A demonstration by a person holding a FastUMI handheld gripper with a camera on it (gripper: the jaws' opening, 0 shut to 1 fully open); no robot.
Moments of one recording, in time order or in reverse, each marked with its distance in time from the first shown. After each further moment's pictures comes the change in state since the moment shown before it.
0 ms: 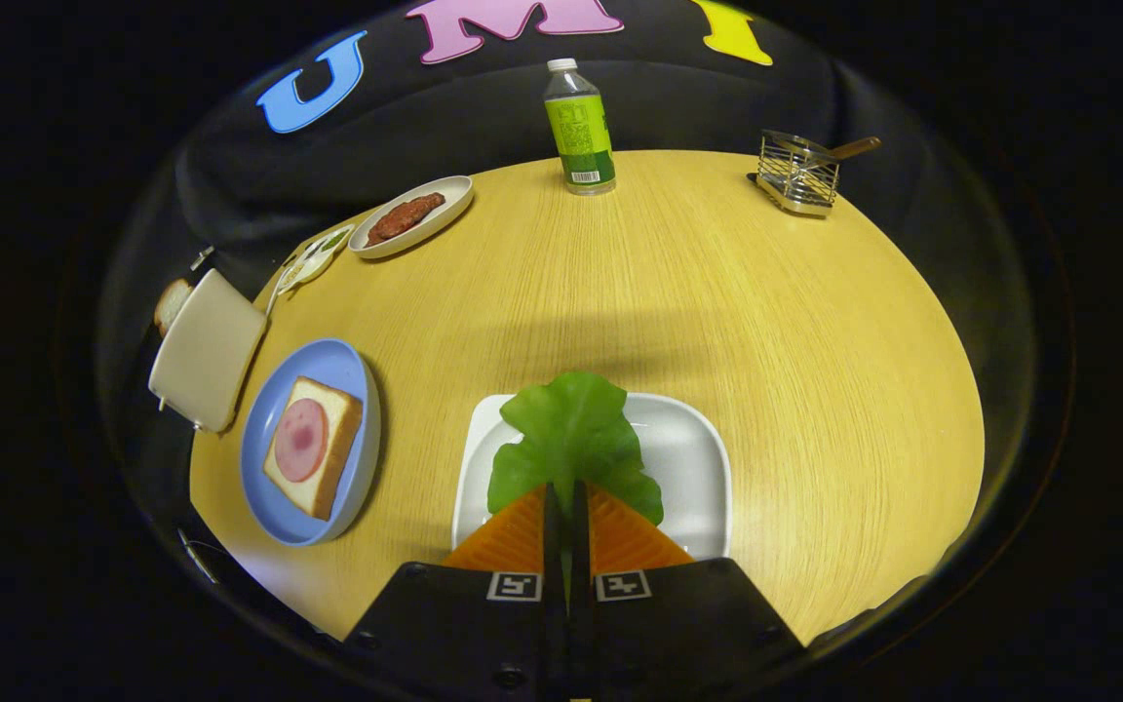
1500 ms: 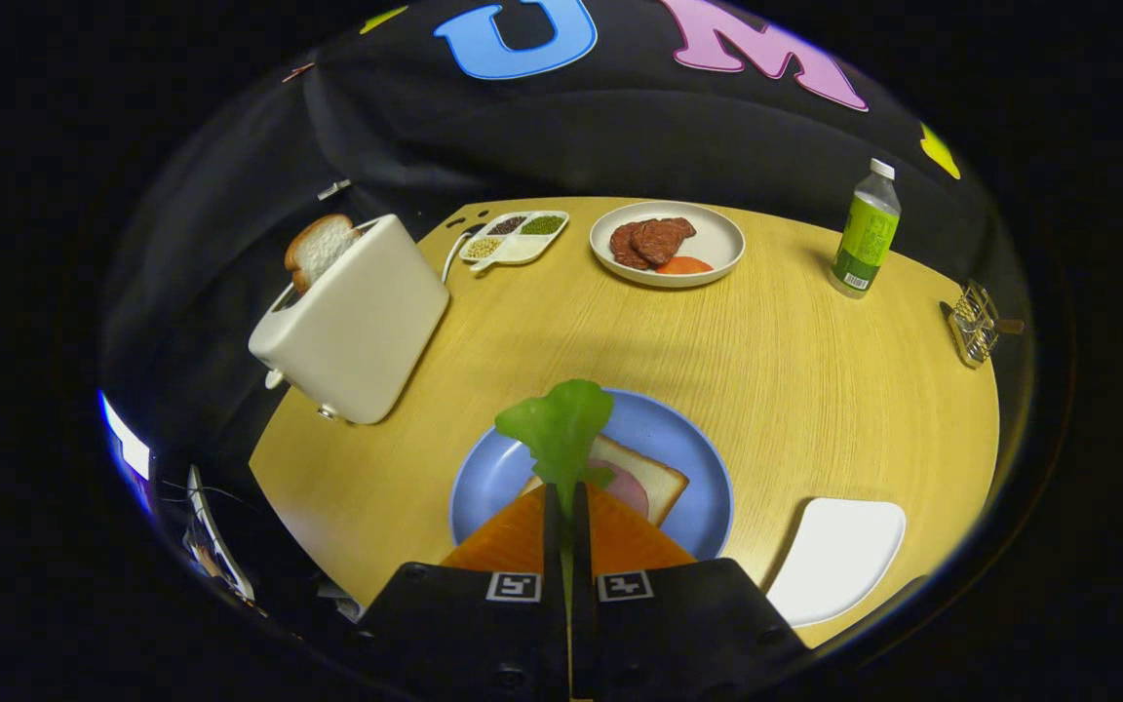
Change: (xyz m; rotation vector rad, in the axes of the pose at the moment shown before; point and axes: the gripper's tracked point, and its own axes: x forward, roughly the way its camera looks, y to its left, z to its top) arm 0.000 0.234 0.030 -0.305 0.037 0.204
